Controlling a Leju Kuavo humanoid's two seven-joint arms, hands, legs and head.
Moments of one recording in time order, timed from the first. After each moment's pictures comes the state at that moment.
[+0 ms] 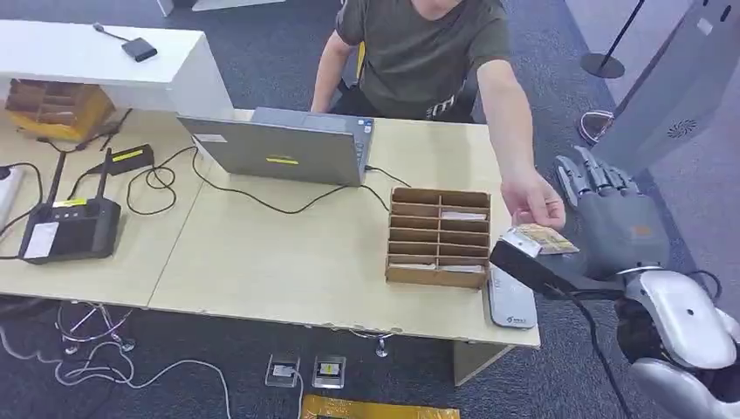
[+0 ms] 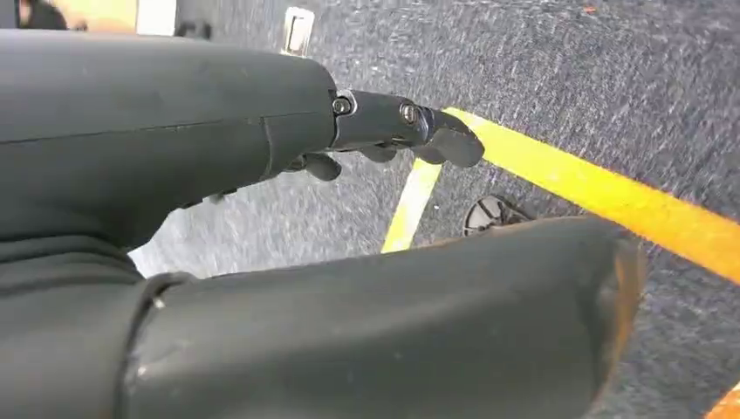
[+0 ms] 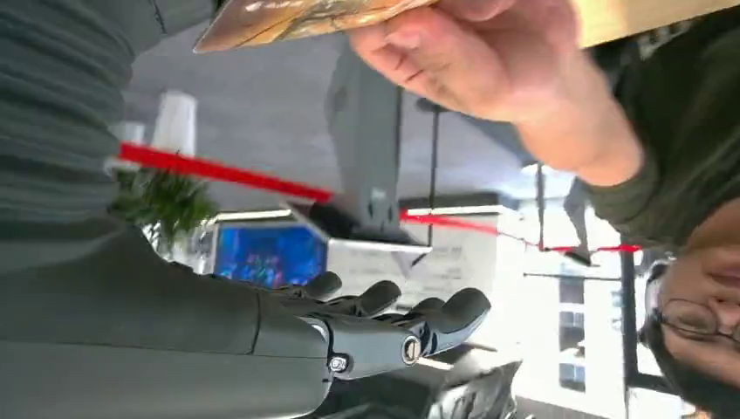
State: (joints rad) left arm -0.09 -0.03 -0.96 -0.23 1.39 0.24 -0.07; right arm -0.57 -0.74 0.71 -1.89 0.85 0.11 0.68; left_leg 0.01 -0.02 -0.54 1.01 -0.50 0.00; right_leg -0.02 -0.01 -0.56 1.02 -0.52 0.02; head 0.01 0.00
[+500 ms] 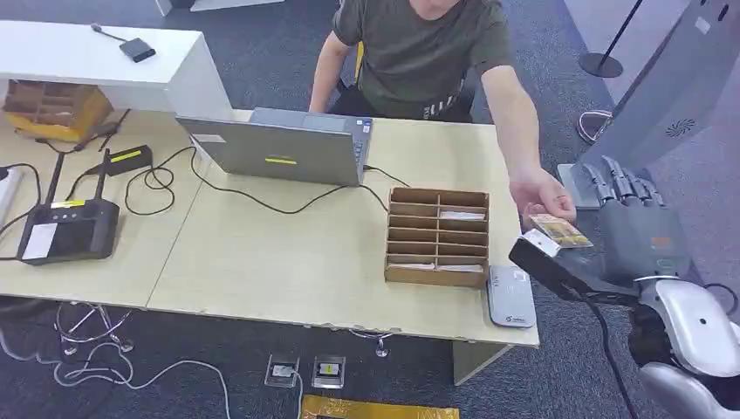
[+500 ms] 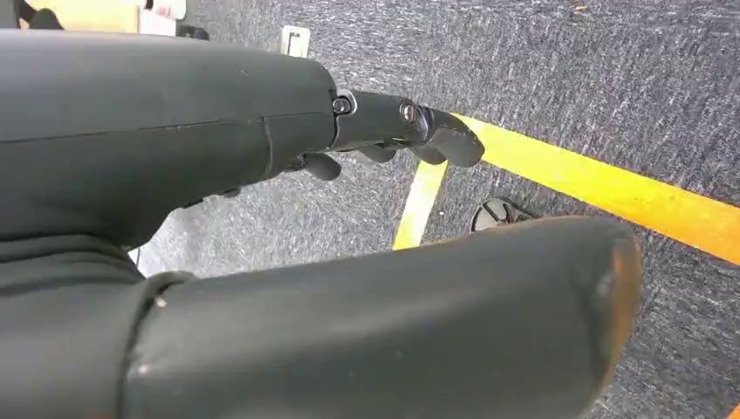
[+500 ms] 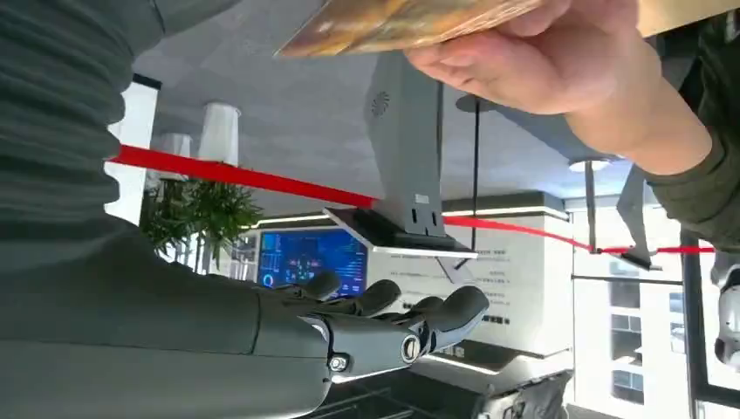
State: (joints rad) left arm -0.09 -0.02 -1.00 -0.23 1.38 0.23 -0.06; right arm -0.50 -0.75 0.63 -1.86 0.86 0.08 0.68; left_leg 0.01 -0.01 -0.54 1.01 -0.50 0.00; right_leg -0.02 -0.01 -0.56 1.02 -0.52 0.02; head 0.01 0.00
